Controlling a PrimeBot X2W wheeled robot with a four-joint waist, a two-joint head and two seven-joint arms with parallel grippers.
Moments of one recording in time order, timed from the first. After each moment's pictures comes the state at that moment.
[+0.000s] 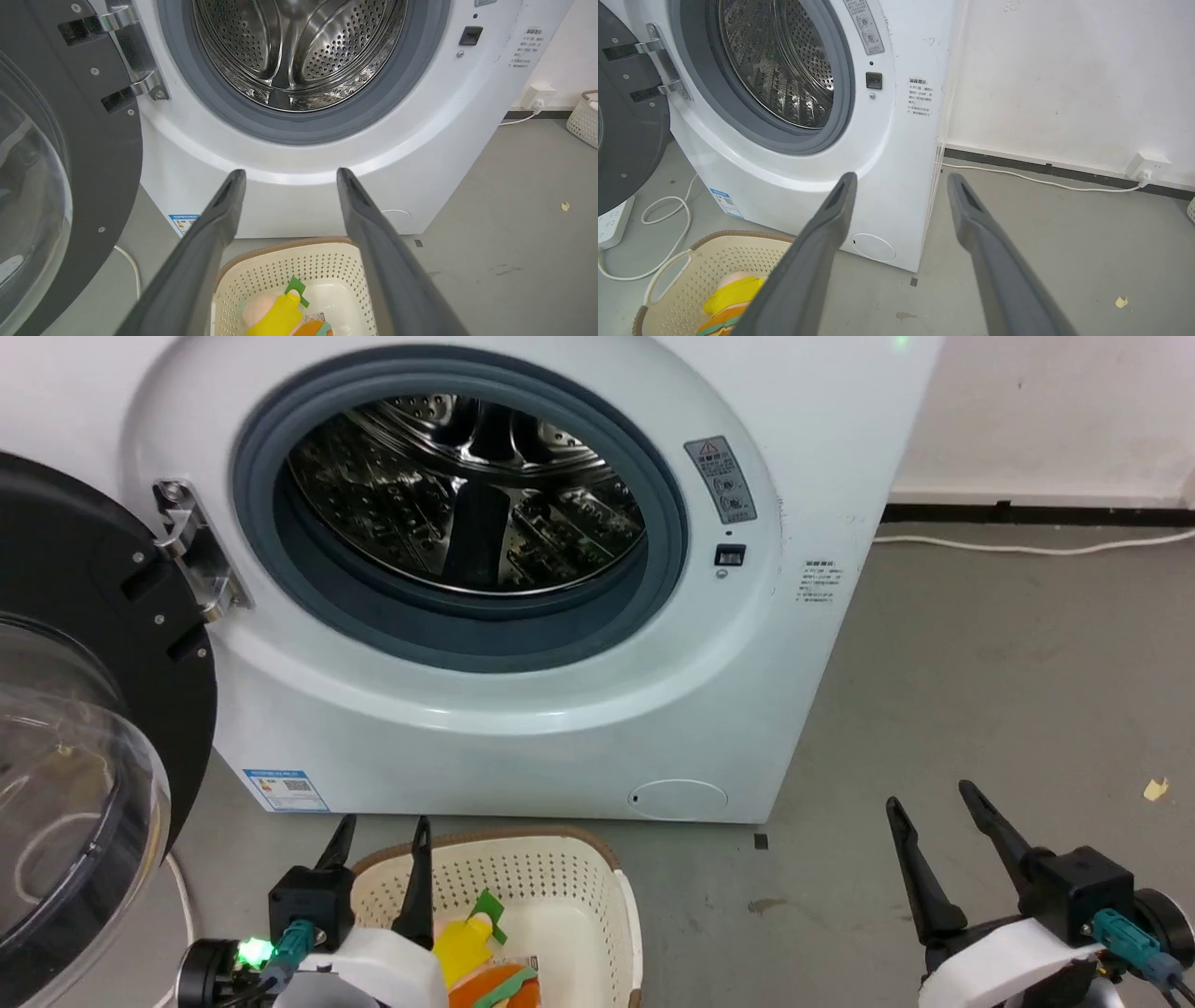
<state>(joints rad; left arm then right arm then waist) -0.01 0.05 -0.04 0.07 -0.03 0.00 -0.03 0.01 -0.05 -0.01 -0.02 0.03 0.13 -0.04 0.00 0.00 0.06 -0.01</state>
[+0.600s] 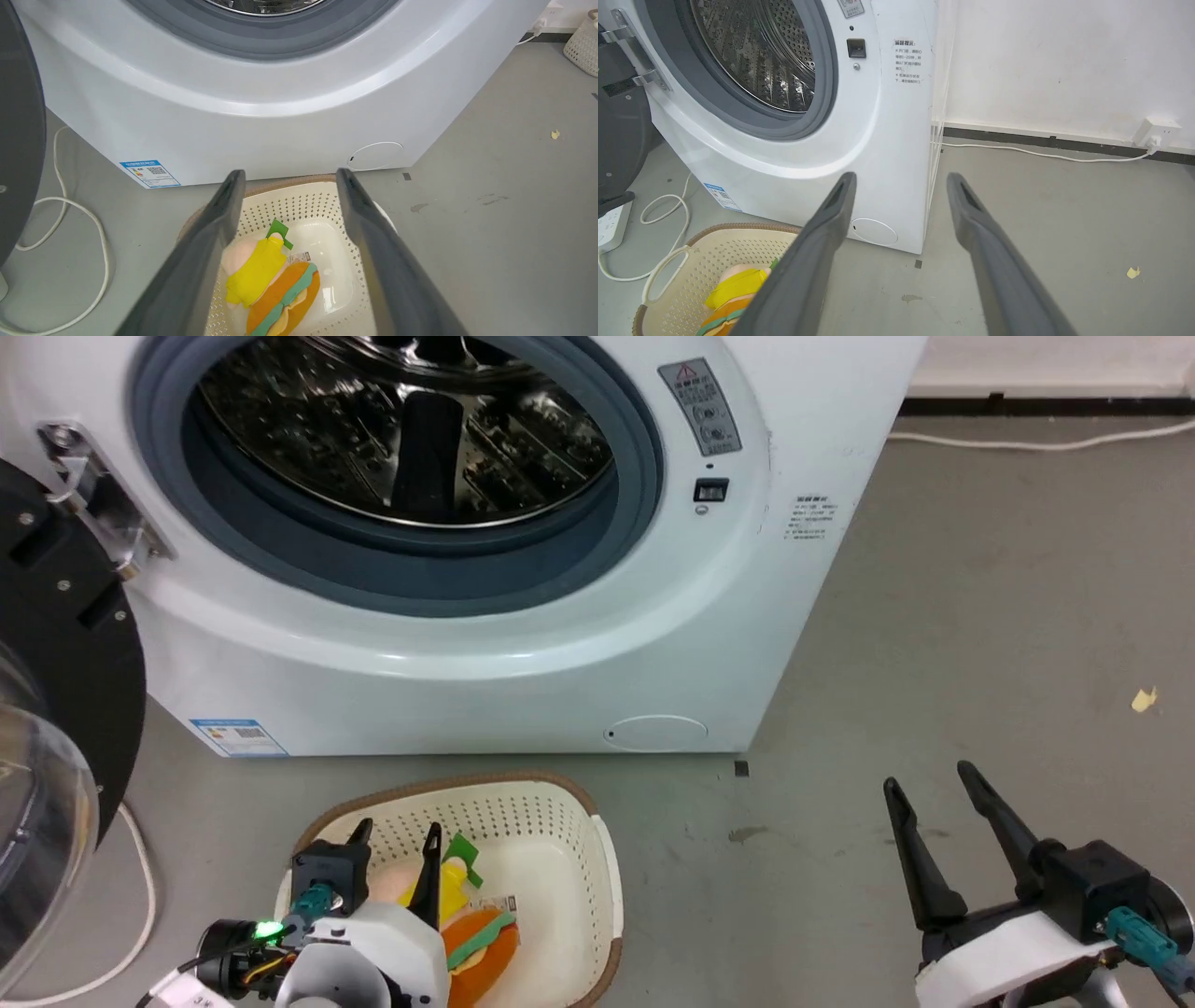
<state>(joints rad) -0.12 0.09 -0.07 0.28 -0.08 -0.02 -0.01 0.01 -0.05 0.00 -0.05 0.07 0.13 -0.07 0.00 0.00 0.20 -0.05</state>
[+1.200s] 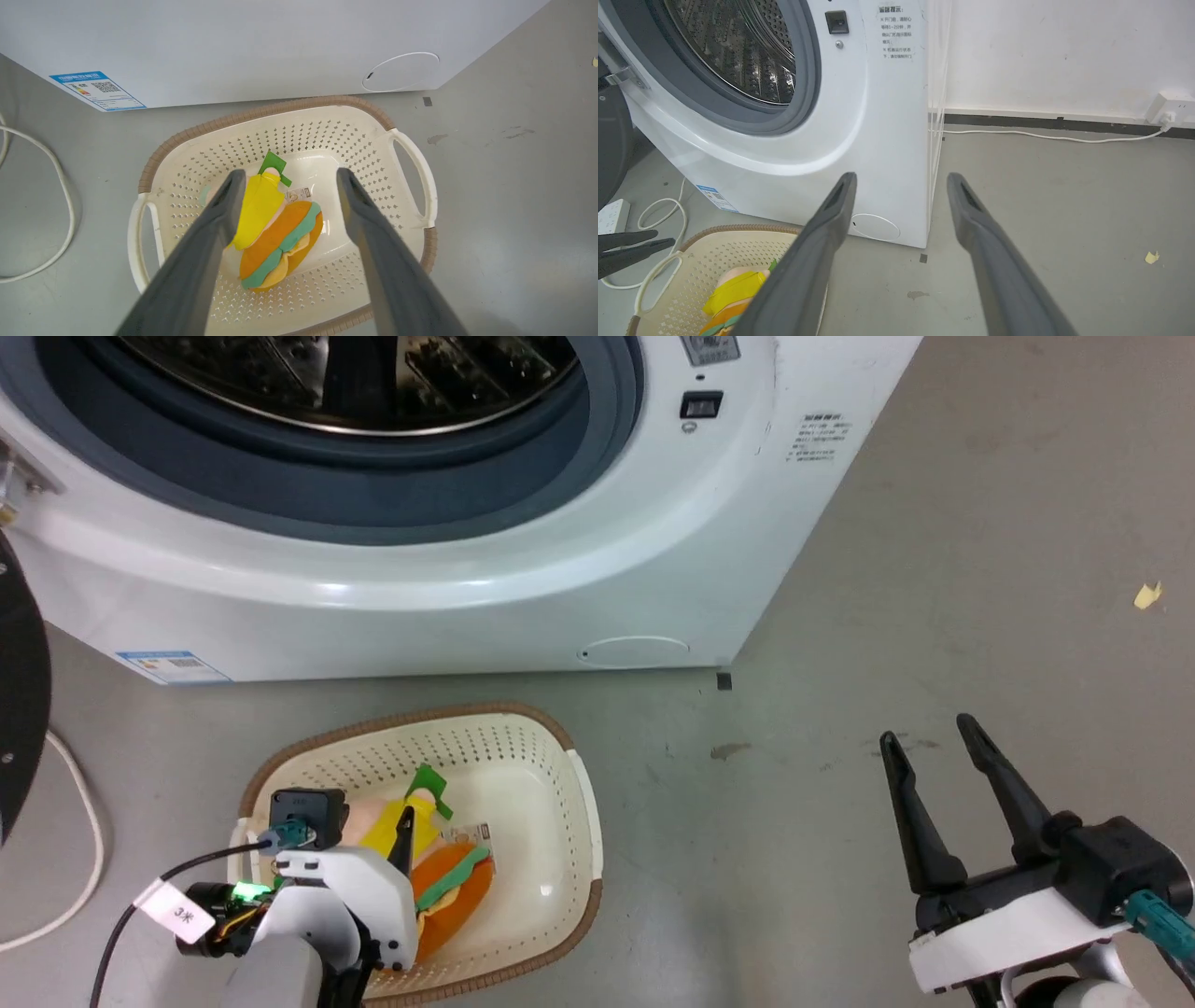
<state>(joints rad) -0.29 0.15 -0.08 0.51 -0.17 -0.05 0.09 -0.04 -0.05 0.03 -0.10 0.11 0.13 -0.11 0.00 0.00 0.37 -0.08</state>
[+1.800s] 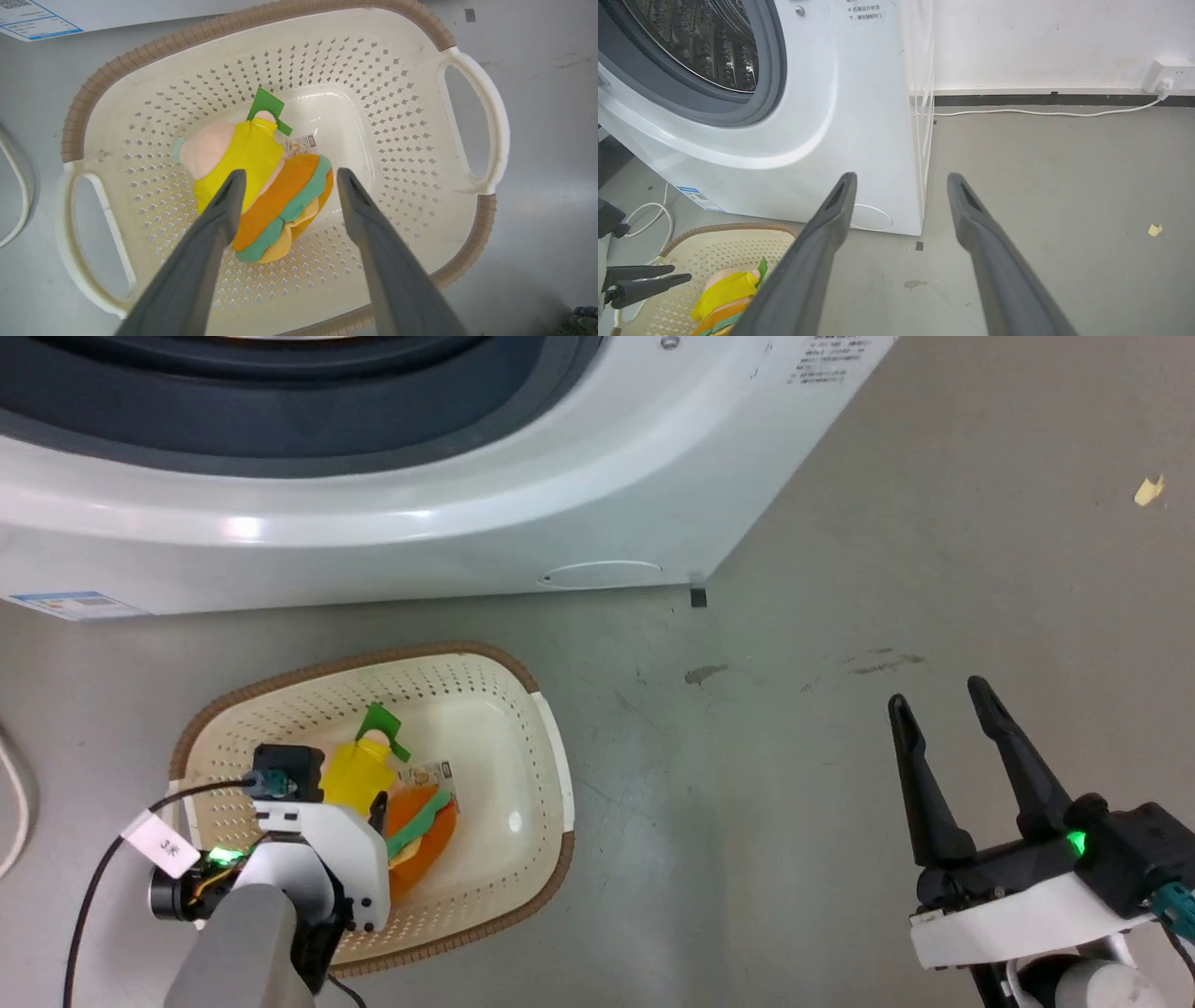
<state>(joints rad) -0.45 0.21 -0.12 0.73 -0.22 -0.06 0.14 -0.07 -0.05 0.05 -0.13 0.16 0.13 -0.15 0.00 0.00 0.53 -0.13</state>
